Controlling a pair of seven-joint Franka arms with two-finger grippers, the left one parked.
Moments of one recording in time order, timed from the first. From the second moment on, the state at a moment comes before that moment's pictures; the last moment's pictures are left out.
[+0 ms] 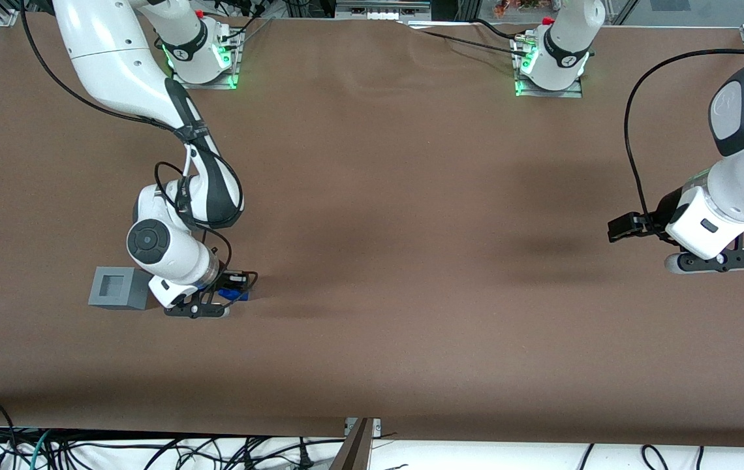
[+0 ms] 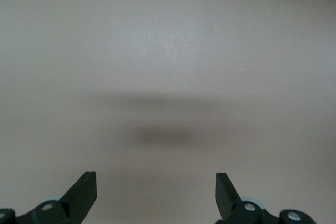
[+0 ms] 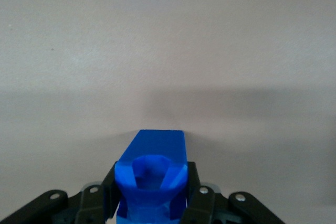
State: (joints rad) arm 0.34 0.71 -0.09 -1.55 0.08 2.31 0.22
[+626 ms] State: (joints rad) arm 0.22 0.59 -0.26 -1.41 0.05 2.02 -0.12
